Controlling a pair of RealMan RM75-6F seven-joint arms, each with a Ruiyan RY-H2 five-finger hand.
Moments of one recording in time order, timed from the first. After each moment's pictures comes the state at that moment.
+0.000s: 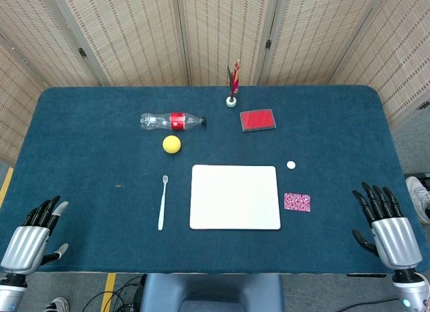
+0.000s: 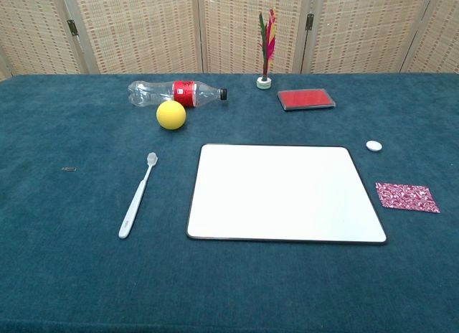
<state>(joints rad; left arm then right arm) -0.10 -1.11 0.02 -1.66 1.55 1.42 0.19 0.04 -1.17 0.00 -1.55 -1.66 1.60 -0.13</state>
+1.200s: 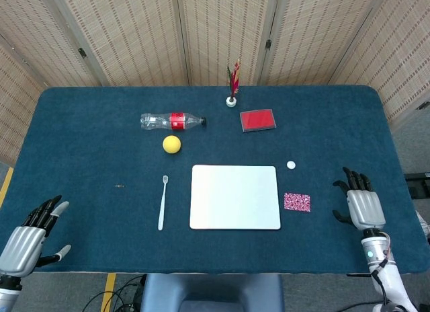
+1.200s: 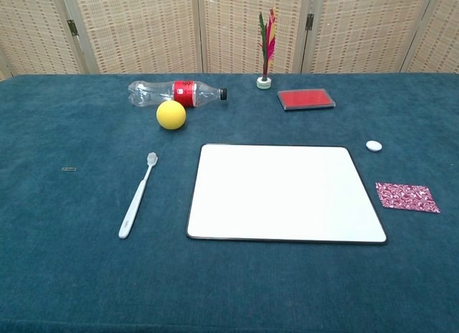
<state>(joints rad) -0.11 -1.05 0.06 -1.66 1.65 1.47 -0.04 0.25 -1.32 0.15 -1.52 -1.20 1.16 -0.24</state>
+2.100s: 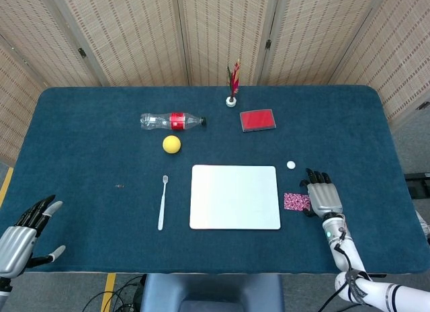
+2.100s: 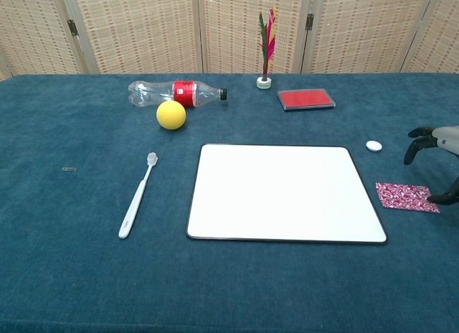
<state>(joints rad) -0.11 -1.01 0.07 -1.63 1.68 1.49 -0.17 0.51 -1.42 0.13 -1.58 -0.81 1.04 -0.61</state>
